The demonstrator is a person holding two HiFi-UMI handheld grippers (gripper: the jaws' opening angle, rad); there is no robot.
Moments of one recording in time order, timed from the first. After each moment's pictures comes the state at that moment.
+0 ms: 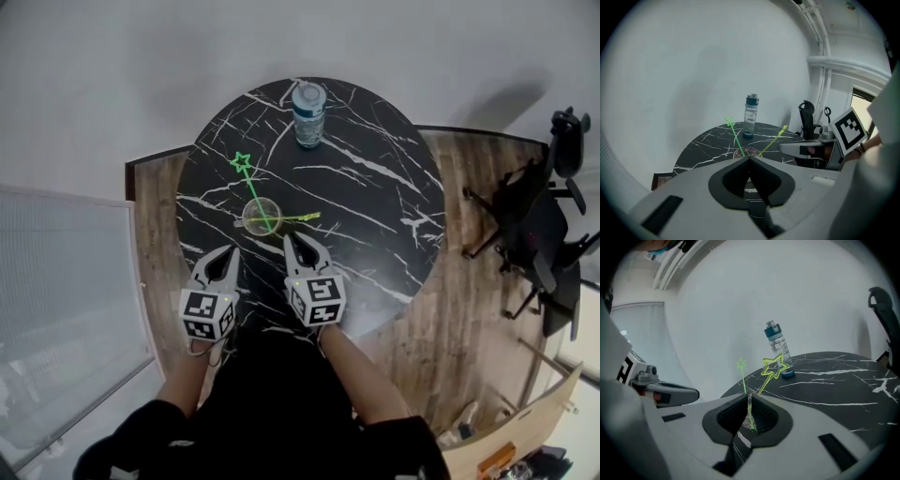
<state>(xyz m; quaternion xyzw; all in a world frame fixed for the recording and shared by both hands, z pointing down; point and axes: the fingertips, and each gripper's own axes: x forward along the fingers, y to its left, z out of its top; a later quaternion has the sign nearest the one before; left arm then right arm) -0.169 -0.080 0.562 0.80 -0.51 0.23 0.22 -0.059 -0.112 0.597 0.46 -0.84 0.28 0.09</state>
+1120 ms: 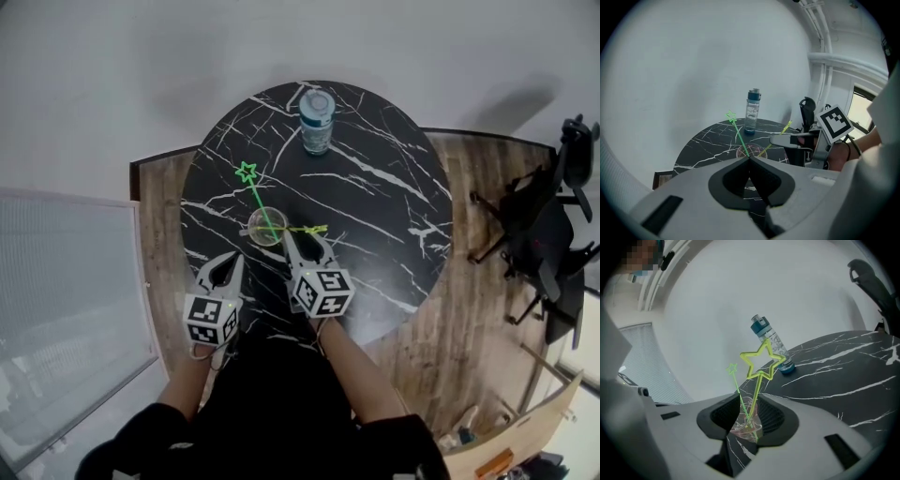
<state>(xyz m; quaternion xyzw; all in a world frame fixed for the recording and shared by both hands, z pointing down) -0.175 -0.089 0.576 0.80 -0.50 0.25 0.23 -0.065 -0.148 0.616 0.47 -0.81 0.36 0.02</state>
